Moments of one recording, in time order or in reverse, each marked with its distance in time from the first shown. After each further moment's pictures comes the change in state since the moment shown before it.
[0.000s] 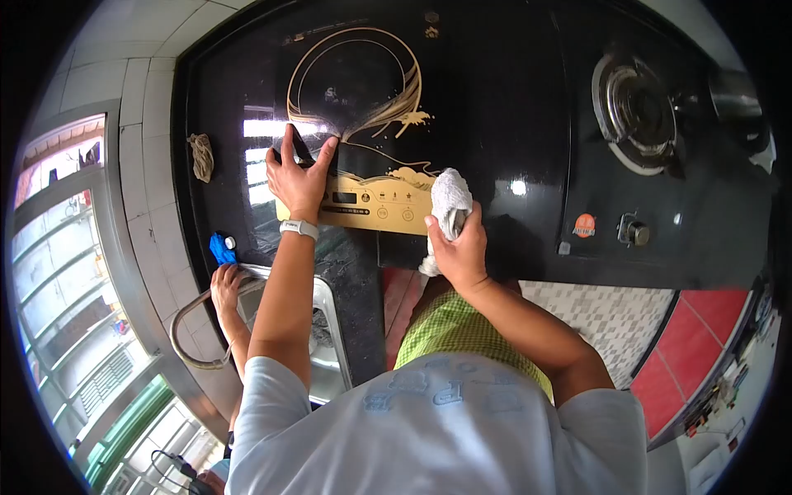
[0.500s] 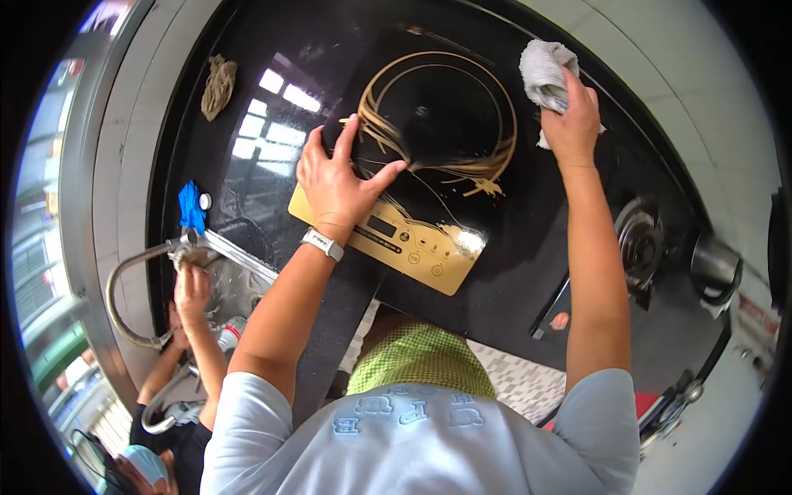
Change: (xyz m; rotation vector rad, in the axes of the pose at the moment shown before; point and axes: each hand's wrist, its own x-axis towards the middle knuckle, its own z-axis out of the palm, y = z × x) left_hand 0.002 0.003 -0.015 -0.061 0.052 0.026; right_hand 0.297 -0.091 0.027 -0.605 0.010 -0.984
